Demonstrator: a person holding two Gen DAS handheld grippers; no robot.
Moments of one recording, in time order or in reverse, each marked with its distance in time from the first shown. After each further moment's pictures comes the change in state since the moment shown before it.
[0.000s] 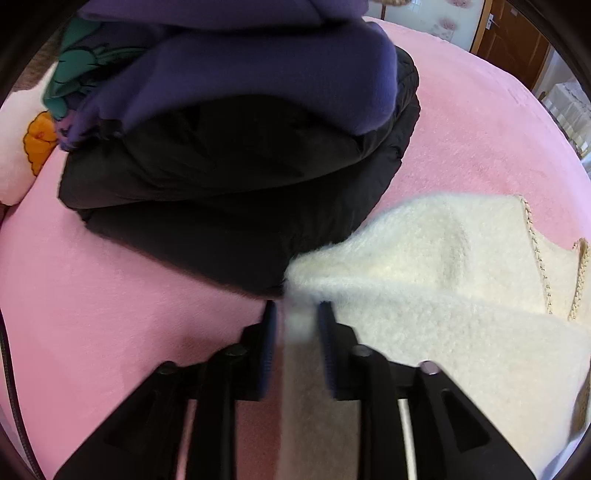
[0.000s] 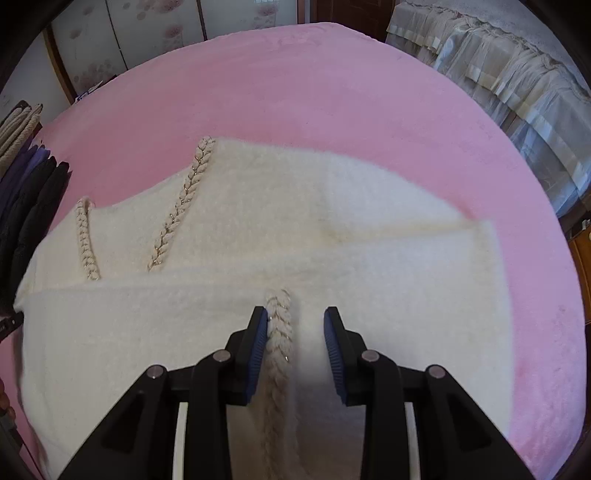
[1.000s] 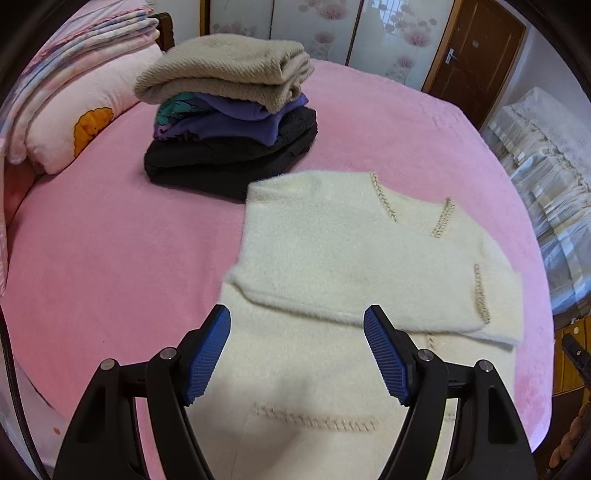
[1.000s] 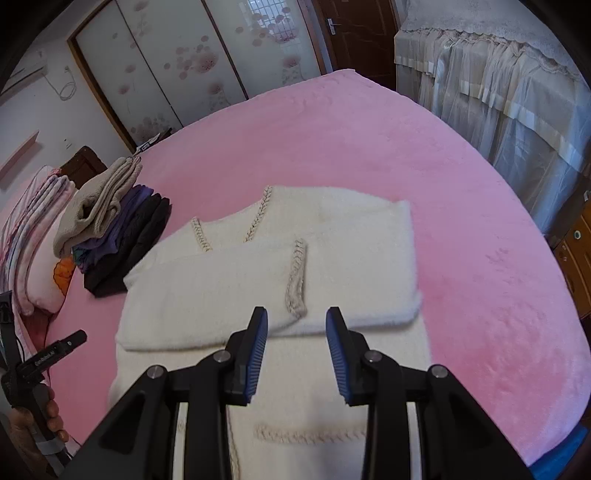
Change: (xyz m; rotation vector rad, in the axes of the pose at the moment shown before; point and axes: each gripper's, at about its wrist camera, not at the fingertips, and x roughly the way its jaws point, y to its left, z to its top) left arm -0.247 -0.022 -0.169 -0.021 -0.148 -0.161; right arm -0.193 -0.071 -0.098 0.061 -0.154 0.262
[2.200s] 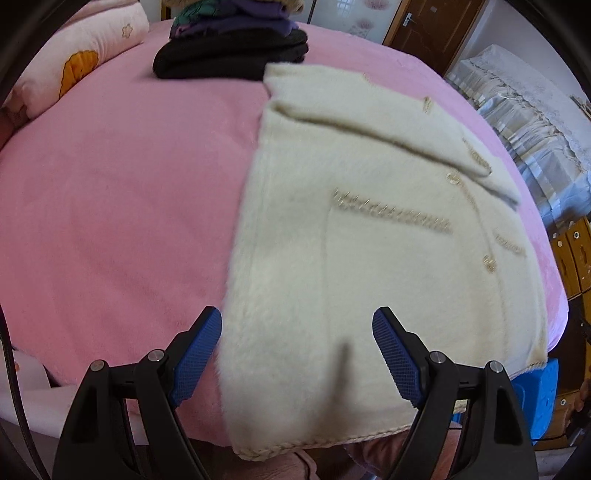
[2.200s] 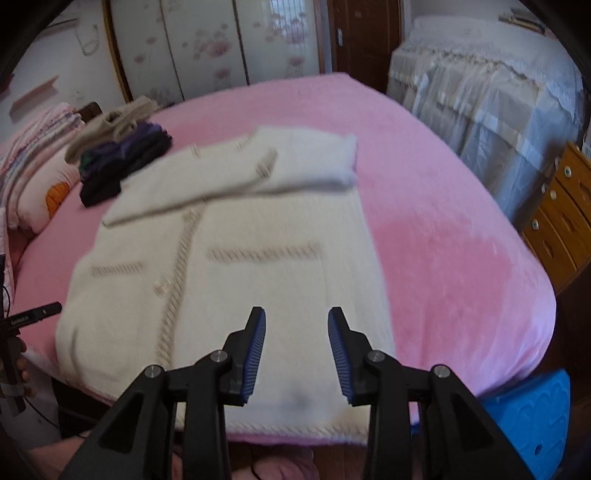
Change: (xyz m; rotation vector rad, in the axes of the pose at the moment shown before) left arm 0.023 0.121 -0.196 0.121 0.129 -0.146; right arm -0.064 -0.045 -0.211 -0.108 0.014 -0.147
